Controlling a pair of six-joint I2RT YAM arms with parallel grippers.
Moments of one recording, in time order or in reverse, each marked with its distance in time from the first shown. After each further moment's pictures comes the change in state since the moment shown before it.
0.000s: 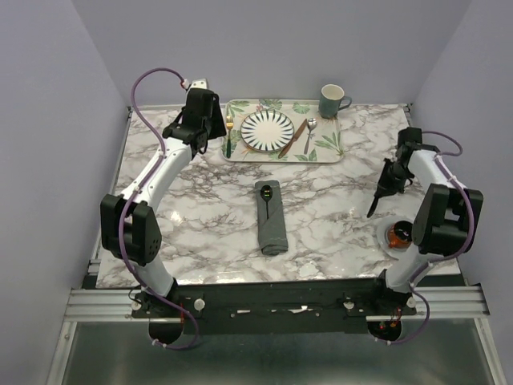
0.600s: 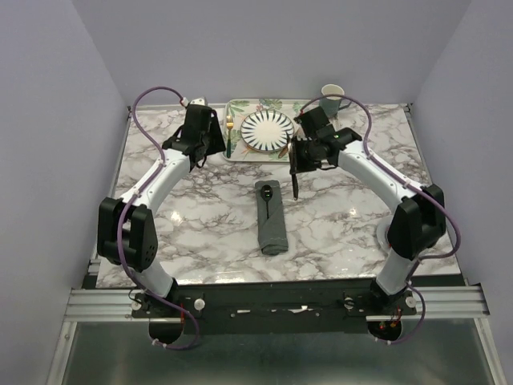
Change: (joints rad) left arm 0.010 -0.046 -0.193 0.065 0.076 -0.056; right arm 0.703 -0.042 0.284 0.064 -0.020 0.084
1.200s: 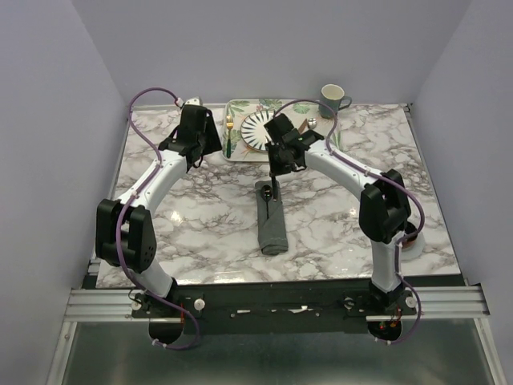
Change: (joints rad) left arm 0.030 -0.023 -0.027 0.023 0.000 -0.006; right arm 0.158 0.271 0.207 0.025 0.141 0.097
